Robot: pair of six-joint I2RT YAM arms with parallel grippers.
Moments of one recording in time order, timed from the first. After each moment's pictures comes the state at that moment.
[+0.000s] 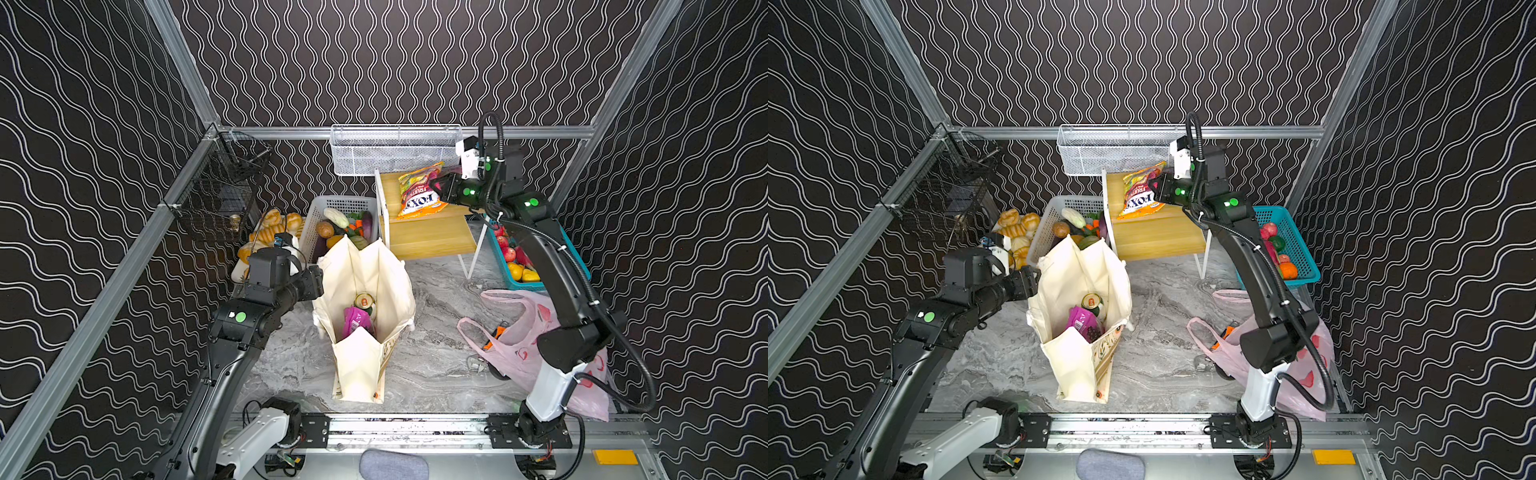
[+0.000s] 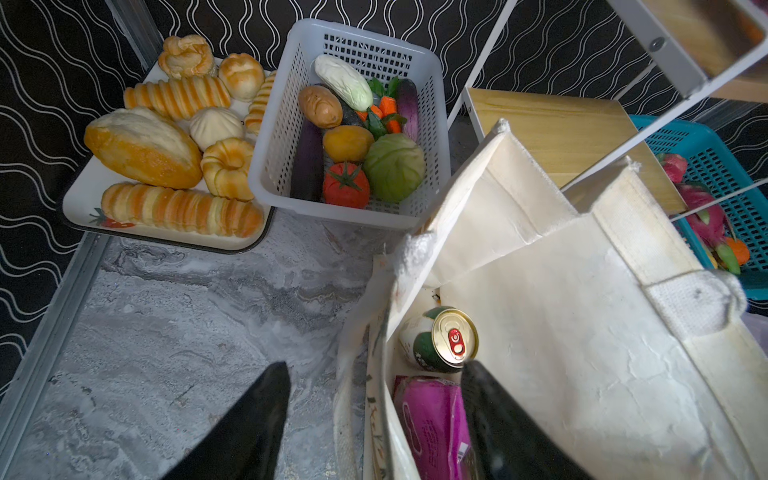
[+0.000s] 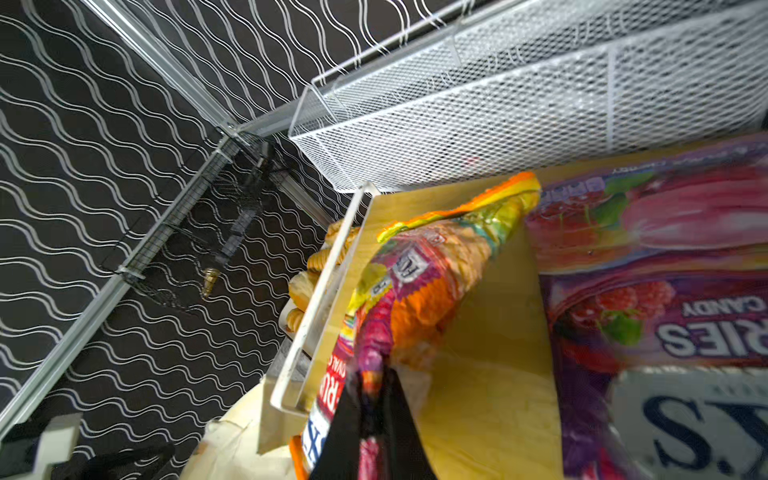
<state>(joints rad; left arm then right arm) -0.24 0.95 1.20 -0.86 -0.07 -0.31 0.41 1.81 2.19 -0.67 -0.35 0.45</state>
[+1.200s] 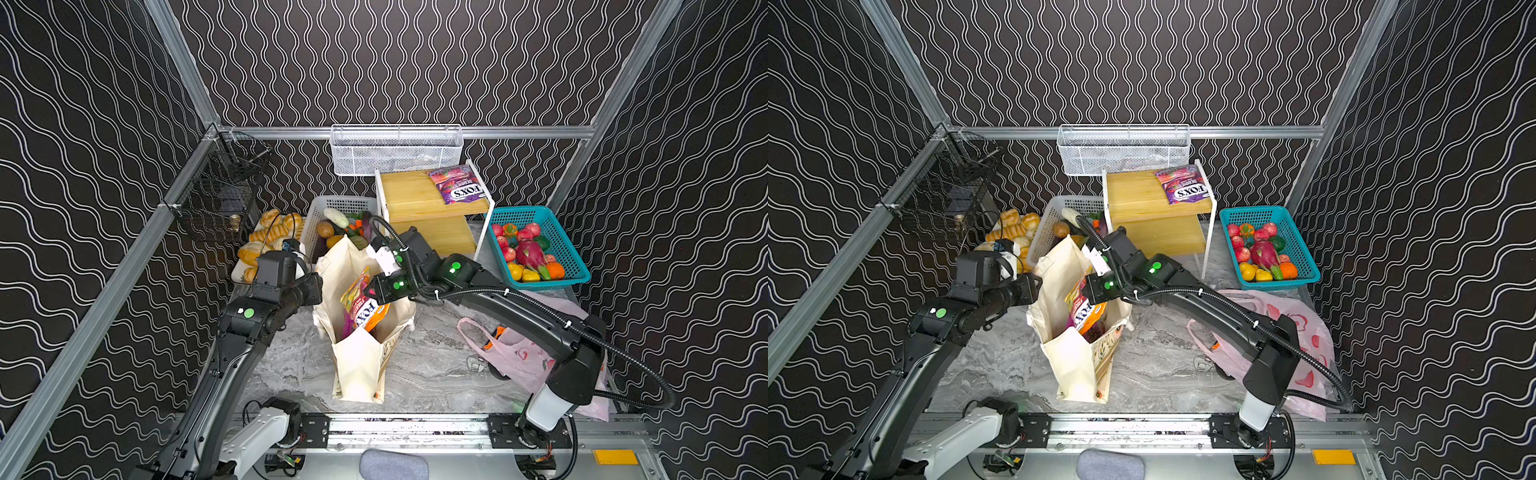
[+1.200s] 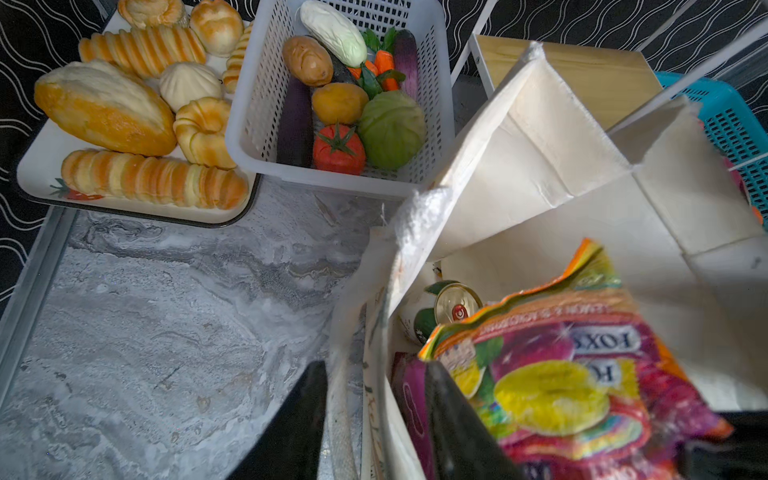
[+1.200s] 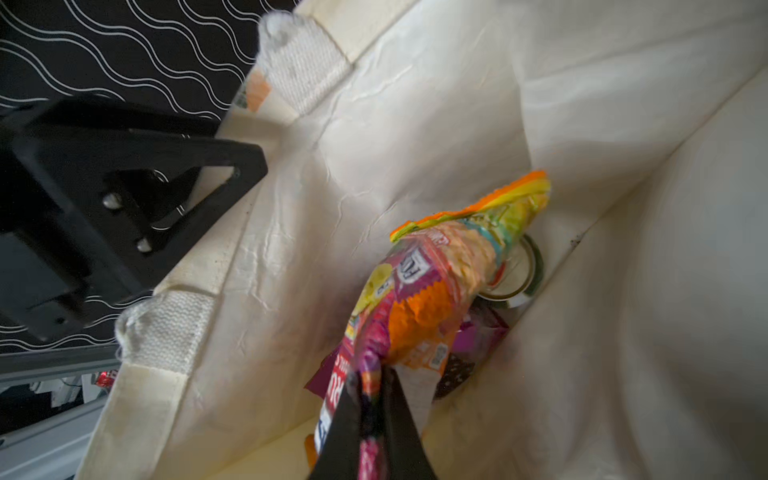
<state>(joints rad) -0.24 0.98 1.14 -0.87 -0.03 -0.30 0.95 1.72 1.69 -0.70 -0.28 0.53</state>
